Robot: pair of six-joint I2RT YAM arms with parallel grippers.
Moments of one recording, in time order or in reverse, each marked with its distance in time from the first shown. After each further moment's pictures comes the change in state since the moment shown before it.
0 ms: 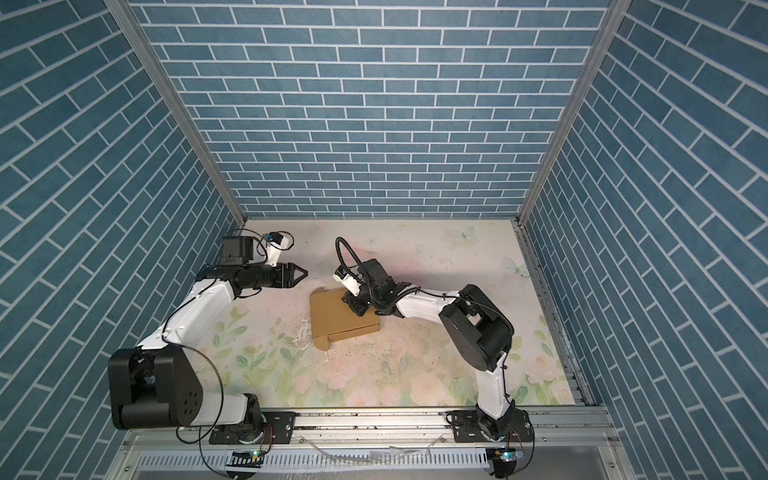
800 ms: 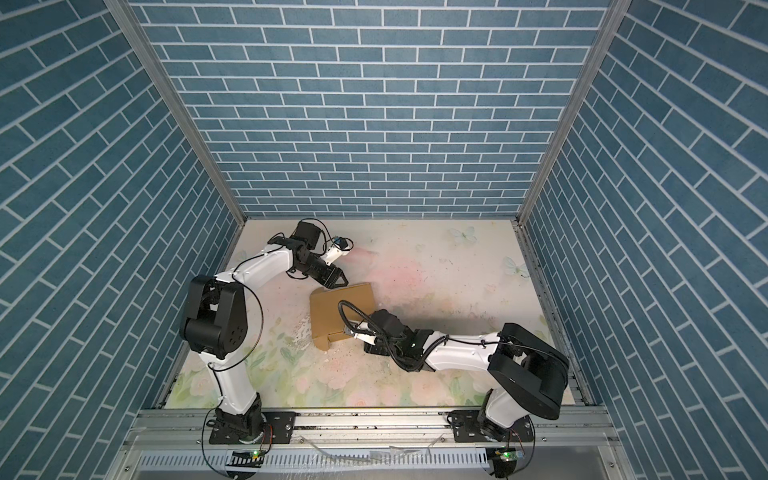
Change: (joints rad) left arm -0.283 0.481 0.365 -0.235 -0.085 0.283; right arm 0.238 -0.317 -0.467 0.118 0.510 -0.416
